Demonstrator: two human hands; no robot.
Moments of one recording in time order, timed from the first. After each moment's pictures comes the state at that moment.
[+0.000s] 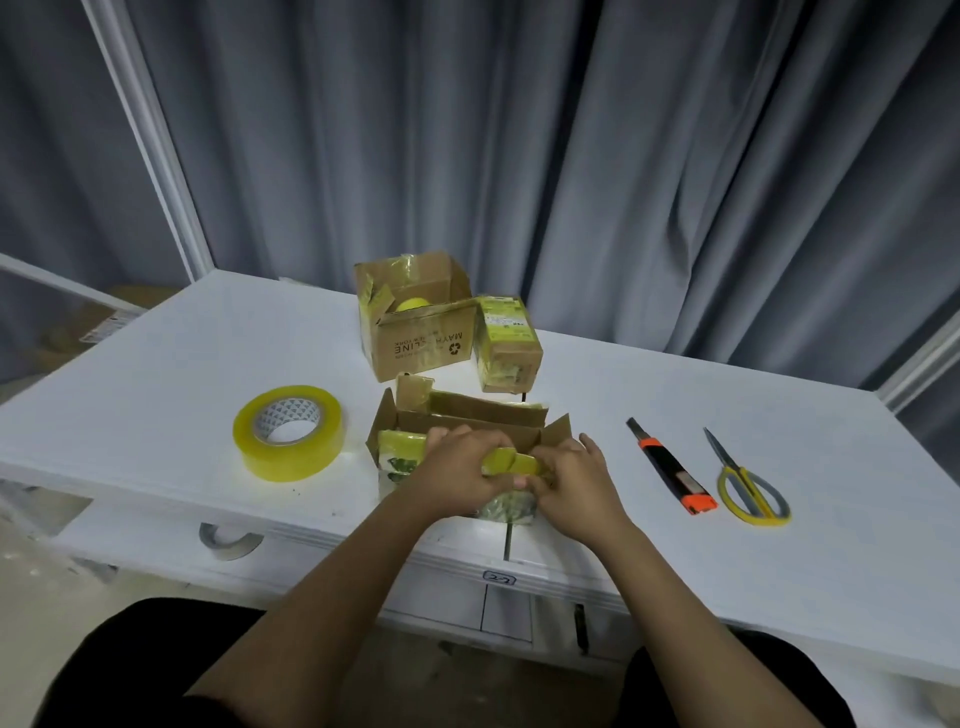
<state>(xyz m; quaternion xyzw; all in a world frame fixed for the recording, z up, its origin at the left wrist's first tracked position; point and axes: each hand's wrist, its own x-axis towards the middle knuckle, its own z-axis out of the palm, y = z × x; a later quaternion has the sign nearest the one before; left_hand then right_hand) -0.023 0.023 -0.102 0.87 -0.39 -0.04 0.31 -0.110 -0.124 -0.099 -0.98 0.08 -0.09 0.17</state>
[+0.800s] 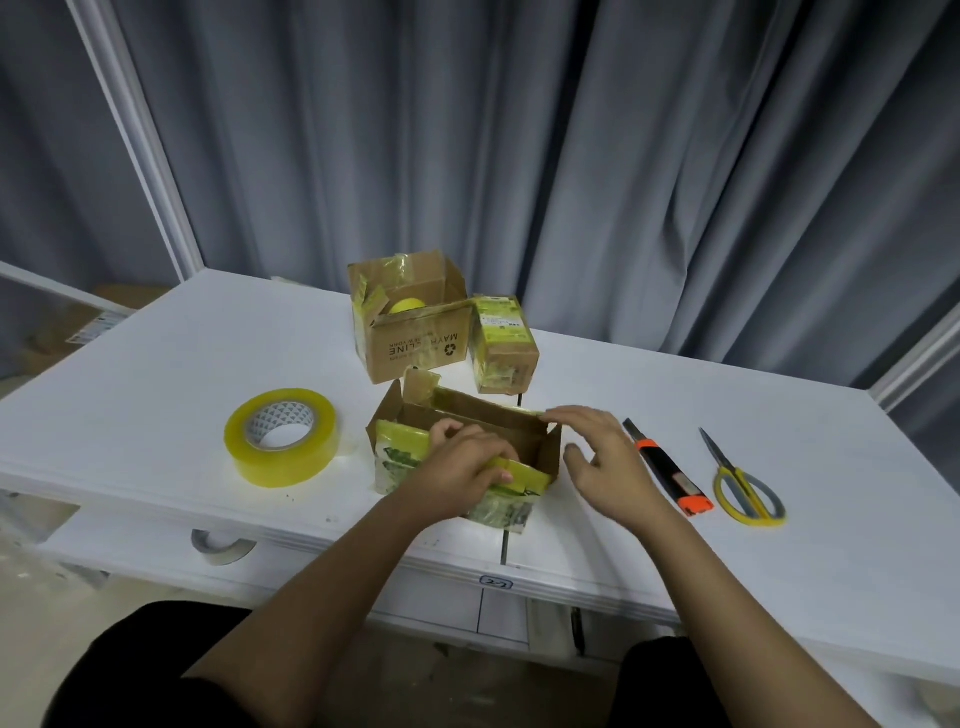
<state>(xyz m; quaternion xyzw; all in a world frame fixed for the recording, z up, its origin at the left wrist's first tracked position) -0.011 0.024 -0.103 0.83 -0.46 -0.02 0.32 -0.114 -0.153 -0.072 -0.93 0.05 -0.18 0.33</state>
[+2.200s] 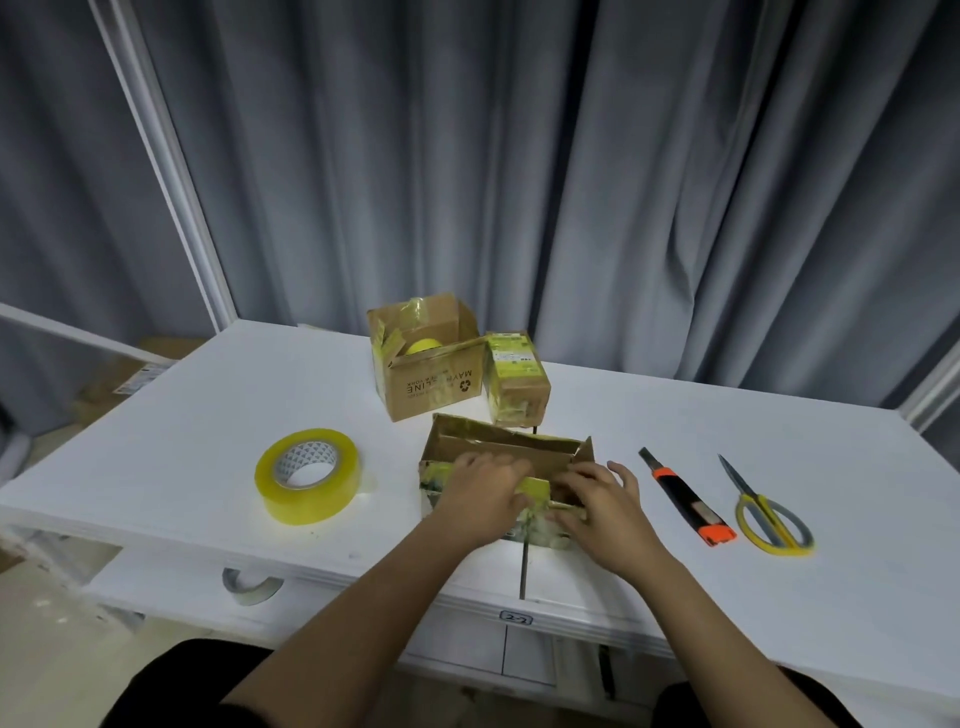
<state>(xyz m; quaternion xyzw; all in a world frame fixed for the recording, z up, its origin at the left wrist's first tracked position) -0.026 0.011 -0.075 0.89 -0.44 0.03 0.13 -0.113 -0.152 -0.106 -0.98 0.06 -0.14 0.14</state>
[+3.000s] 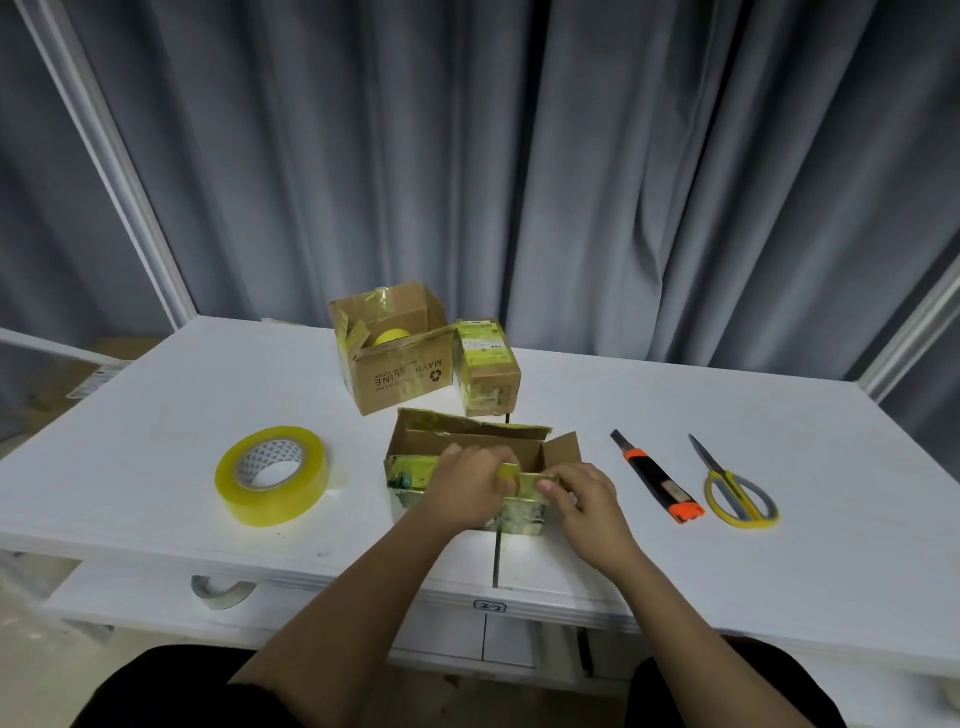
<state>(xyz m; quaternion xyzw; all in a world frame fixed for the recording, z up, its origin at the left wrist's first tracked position) -0.025 -0.013 -0.083 0.88 -0.41 -0.03 0.22 -0.125 -0.156 -0.118 -0.90 0.14 -0.18 0.38</state>
